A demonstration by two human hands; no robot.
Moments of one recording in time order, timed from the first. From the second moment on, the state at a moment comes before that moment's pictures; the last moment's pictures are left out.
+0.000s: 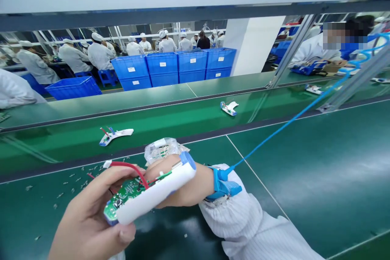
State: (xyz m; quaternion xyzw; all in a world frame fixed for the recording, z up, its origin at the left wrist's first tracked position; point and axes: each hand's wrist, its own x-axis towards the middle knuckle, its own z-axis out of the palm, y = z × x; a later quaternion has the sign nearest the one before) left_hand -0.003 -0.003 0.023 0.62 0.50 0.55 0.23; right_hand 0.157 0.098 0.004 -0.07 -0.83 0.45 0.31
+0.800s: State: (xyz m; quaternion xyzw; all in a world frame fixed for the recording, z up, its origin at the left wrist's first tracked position) left_hand 0.010 -0.005 0.013 0.35 0.54 0.71 0.30; right_hand 0.156 0.125 -0.007 -0.13 -0.84 0.49 0.19
